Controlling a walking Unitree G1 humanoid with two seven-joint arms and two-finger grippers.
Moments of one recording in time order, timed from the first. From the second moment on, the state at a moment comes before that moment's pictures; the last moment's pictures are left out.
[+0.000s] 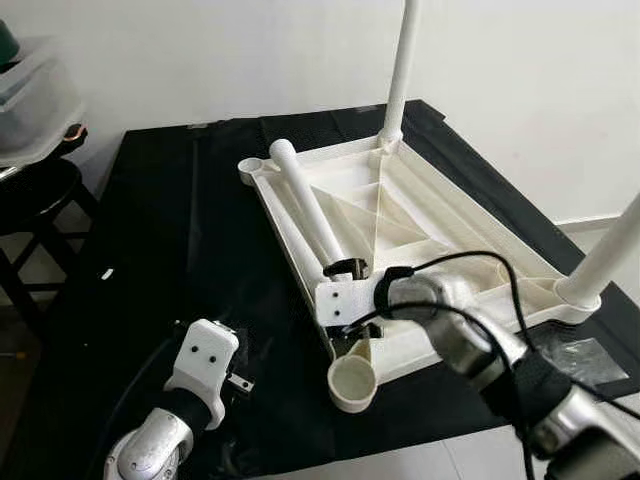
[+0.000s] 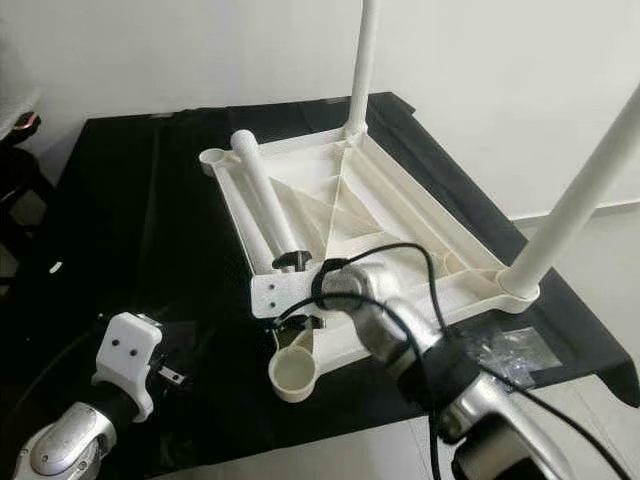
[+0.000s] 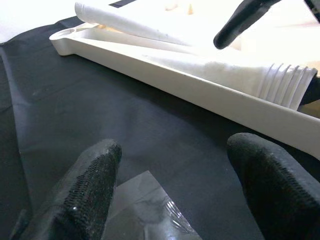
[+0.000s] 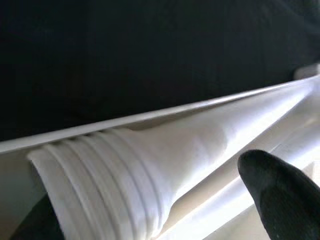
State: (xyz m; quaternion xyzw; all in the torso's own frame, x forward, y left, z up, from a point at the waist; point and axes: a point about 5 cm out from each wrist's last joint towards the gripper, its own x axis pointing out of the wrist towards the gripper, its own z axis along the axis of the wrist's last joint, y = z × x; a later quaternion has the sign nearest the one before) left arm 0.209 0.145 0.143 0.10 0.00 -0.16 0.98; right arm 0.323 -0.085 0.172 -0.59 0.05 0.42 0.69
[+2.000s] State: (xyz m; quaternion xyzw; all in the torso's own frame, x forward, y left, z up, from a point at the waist) left arm 0.245 0.176 0.301 -0.46 -0.26 -0.38 0.76; right arm 0.305 -0.142 0.293 0.12 -0.21 0.57 0.78
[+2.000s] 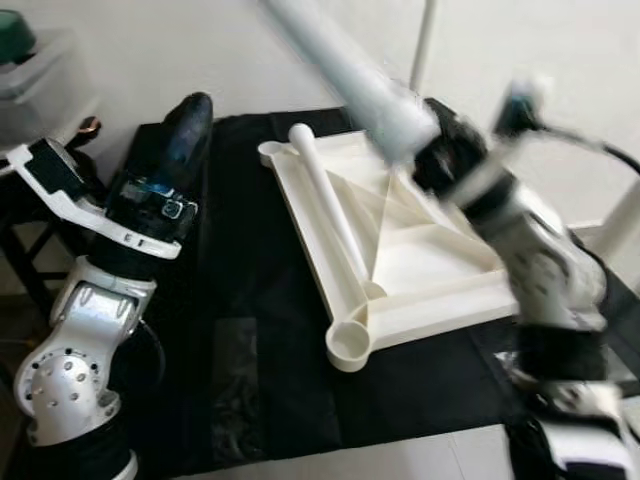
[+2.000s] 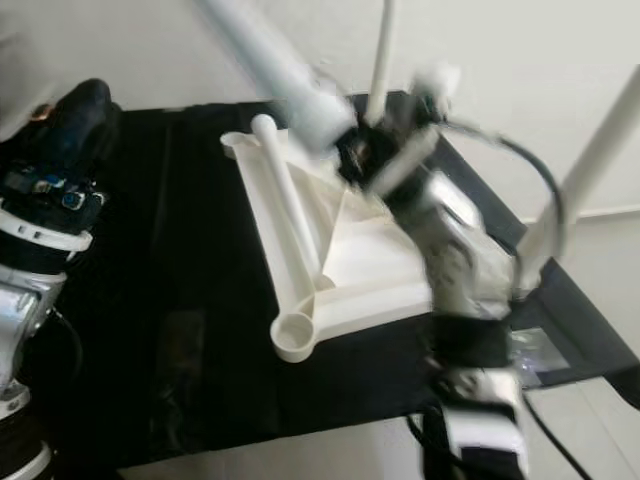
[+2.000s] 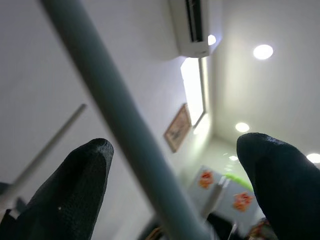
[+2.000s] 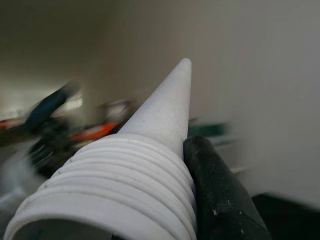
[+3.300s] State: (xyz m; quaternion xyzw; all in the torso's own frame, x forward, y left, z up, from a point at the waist) left arm 0.254 0.189 0.311 -0.56 -0.23 -0.39 0.70; right arm 0.270 -0.131 0.272 0.09 -0.14 0.68 0.72
